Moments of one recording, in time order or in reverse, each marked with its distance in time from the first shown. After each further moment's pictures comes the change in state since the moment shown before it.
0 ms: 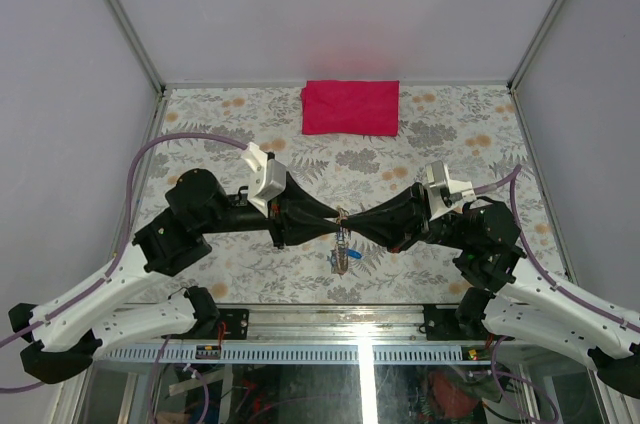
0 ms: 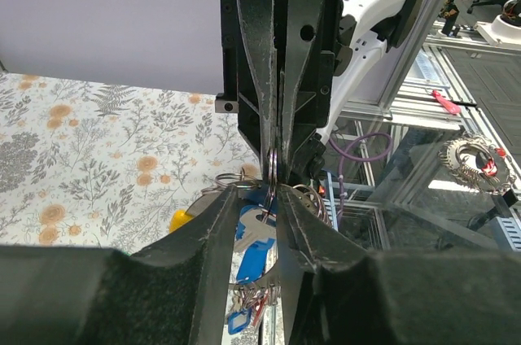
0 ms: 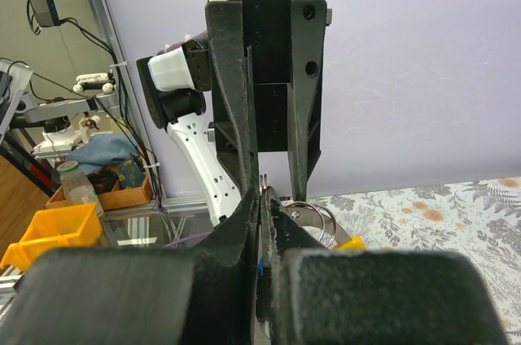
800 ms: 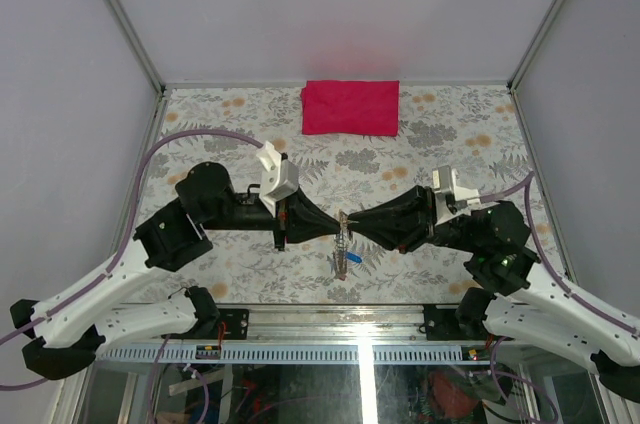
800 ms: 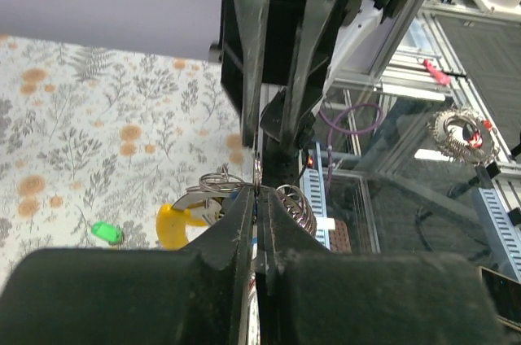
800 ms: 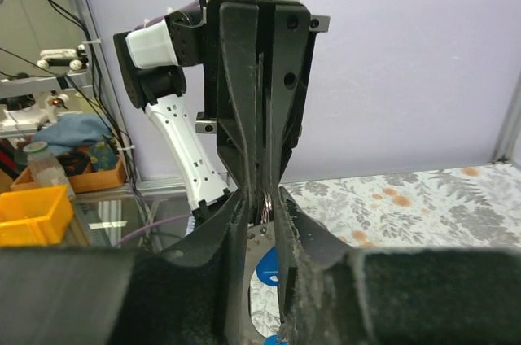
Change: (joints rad) left arm 0.000 0.027 0.033 -0.080 0.041 0.008; right arm 0.000 -0.039 0.026 -0.125 0.013 -0.092
